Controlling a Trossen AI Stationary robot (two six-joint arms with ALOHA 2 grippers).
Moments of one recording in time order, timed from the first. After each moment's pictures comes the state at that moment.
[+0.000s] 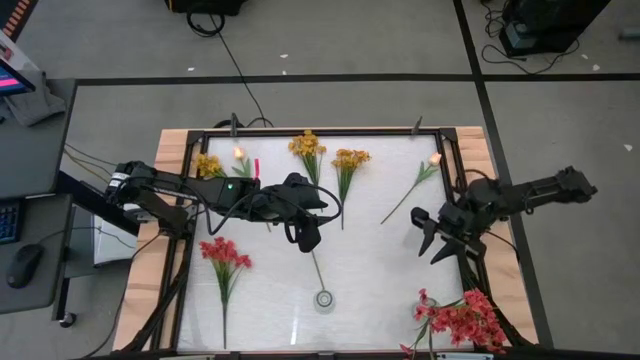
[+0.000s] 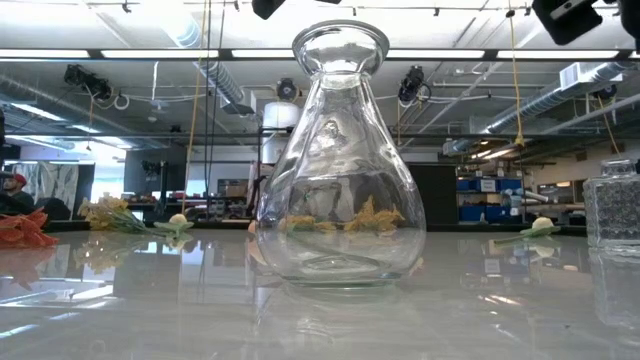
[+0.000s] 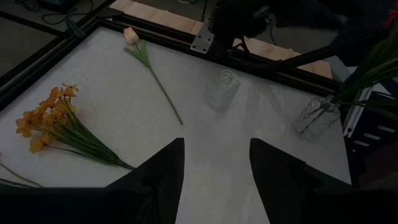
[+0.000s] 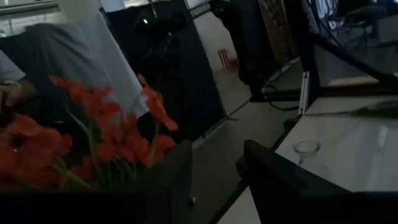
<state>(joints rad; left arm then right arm) -0.19 1.52 1.46 -0.48 -0.32 -0.41 0.18 0.47 0.36 0.16 -0.64 0.40</state>
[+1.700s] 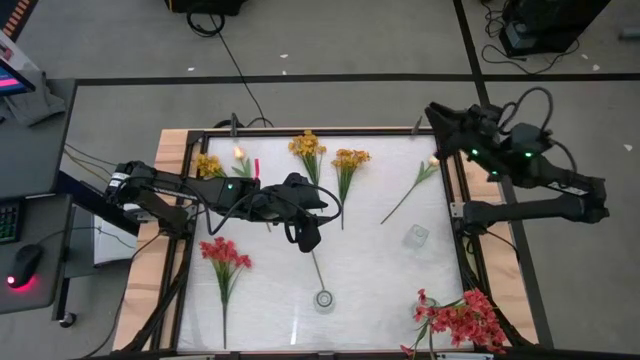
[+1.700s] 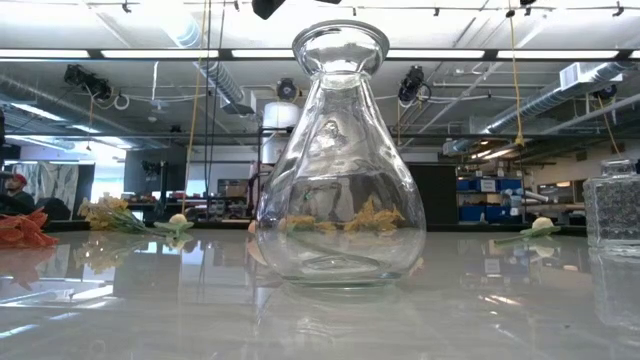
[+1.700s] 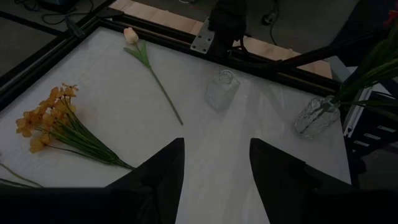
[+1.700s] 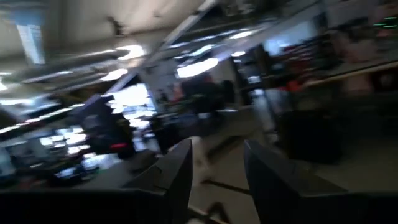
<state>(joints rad) -0.19 1.52 1.46 -0.48 -0.32 -0.41 -0.17 0.70 0.96 -0.05 0.55 0.28</state>
